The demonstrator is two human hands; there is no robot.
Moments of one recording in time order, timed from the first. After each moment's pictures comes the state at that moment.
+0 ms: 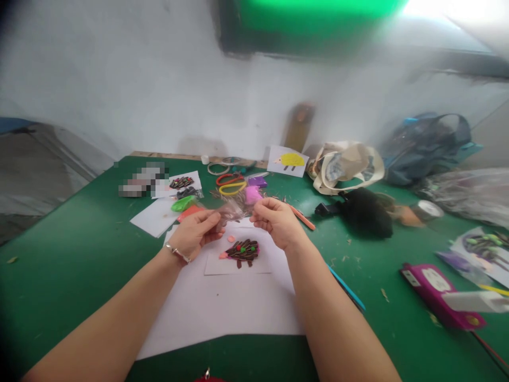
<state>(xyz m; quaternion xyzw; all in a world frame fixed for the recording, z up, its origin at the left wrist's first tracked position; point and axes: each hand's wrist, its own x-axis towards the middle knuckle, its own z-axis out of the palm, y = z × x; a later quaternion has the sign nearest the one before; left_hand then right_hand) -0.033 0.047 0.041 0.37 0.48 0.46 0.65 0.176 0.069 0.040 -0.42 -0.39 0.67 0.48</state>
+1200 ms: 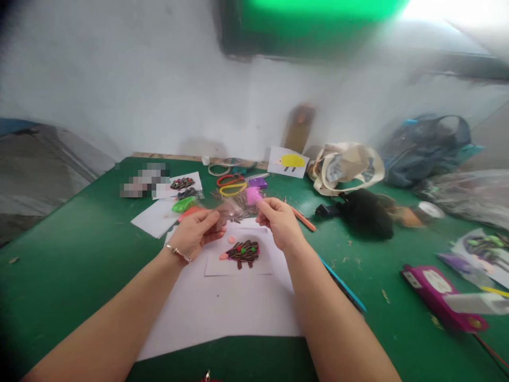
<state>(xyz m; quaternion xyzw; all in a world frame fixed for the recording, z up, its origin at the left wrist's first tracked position) -0.034 0.050 0.038 0.35 0.48 0.47 0.65 0.170 0.072 0.034 -0.45 -0.43 0.58 0.53</state>
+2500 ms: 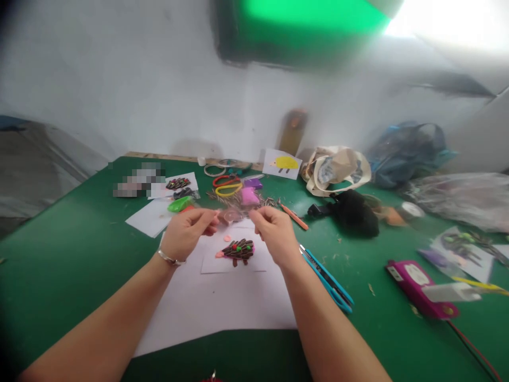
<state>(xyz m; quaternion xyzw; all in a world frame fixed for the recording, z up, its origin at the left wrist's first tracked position) -0.033 0.038 0.054 0.56 0.56 0.45 0.41 0.168 0.032 0.057 -0.53 -0.54 0.43 0.49</state>
